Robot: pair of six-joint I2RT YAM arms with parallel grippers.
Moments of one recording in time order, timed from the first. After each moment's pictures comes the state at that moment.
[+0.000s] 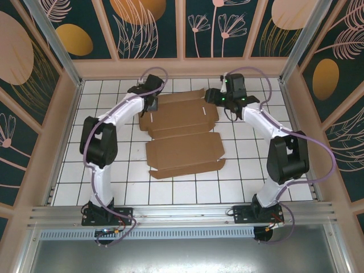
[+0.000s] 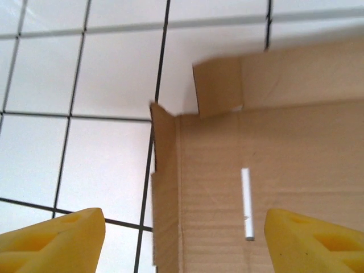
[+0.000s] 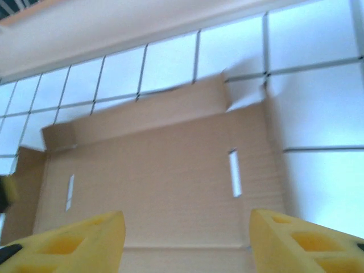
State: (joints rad) left arm -0.41 2.01 1.70 -0.74 -0.46 -0.37; right arm 0.31 1.70 1.34 -0.29 -0.14 0.41
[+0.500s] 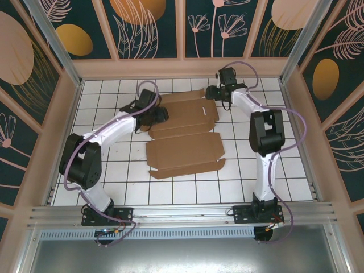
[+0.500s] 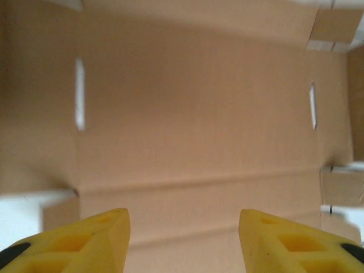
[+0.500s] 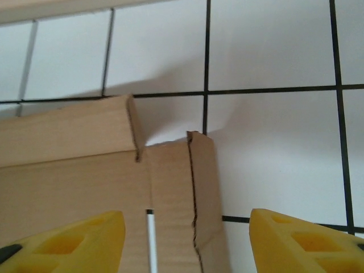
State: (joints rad) left arm -0.48 1.73 1.25 -0.44 0.02 -0.73; right arm 0.27 2.18 1.77 -0.45 -0.06 0.25
